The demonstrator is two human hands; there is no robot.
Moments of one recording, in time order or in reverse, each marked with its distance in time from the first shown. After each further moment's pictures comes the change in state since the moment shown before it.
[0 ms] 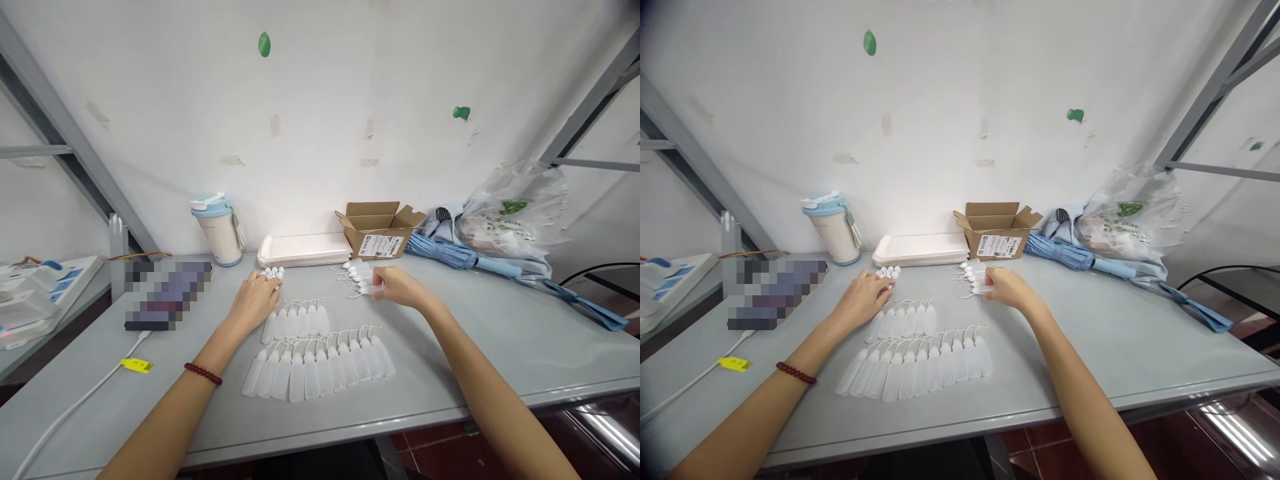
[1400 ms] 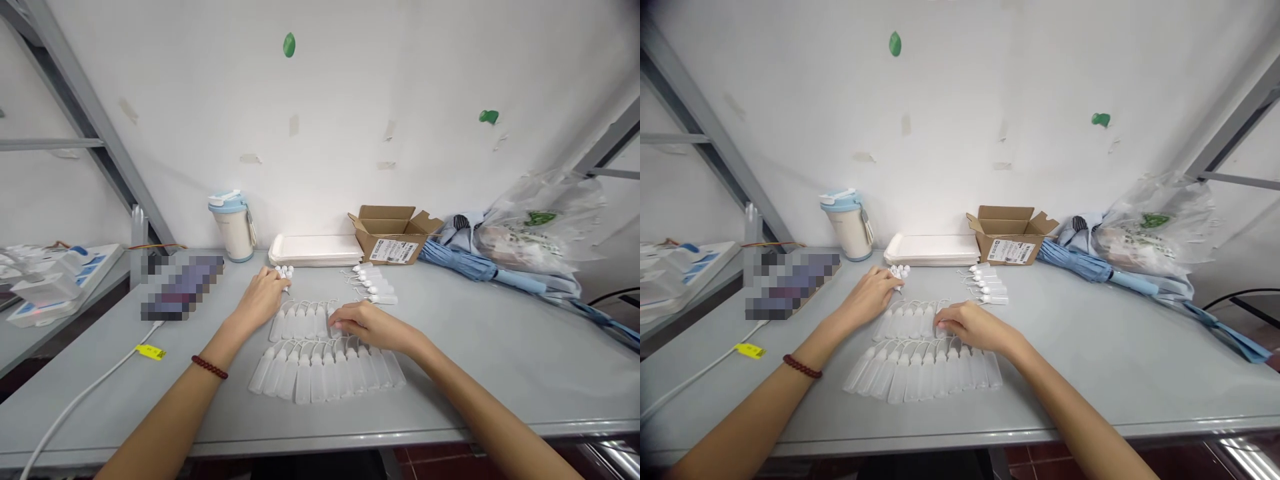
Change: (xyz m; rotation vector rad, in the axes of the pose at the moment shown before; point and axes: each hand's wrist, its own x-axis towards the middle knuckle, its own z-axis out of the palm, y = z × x) left_hand -0.001 -0.005 0.001 0.001 -0.010 0.057; right_hand -0.028 -0.084 0.023 0.326 -0.236 -0.577
